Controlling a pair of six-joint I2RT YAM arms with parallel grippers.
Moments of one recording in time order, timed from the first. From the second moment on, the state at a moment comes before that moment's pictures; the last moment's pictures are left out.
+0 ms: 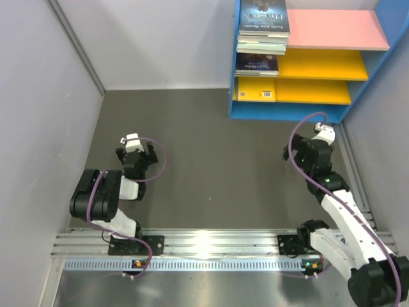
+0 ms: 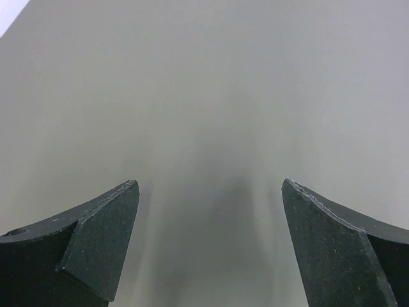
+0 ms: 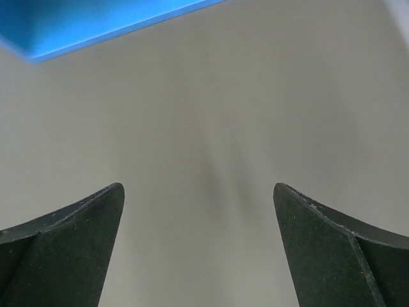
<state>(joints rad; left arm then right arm) -0.05 1.58 0.29 1.04 -0.24 -0.09 0.19 0.81 0.63 -0.32 0.26 0.41</state>
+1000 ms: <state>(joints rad) -0.05 1.58 0.29 1.06 -0.23 -0.08 0.01 1.46 0.23 1.08 0.10 0.02</state>
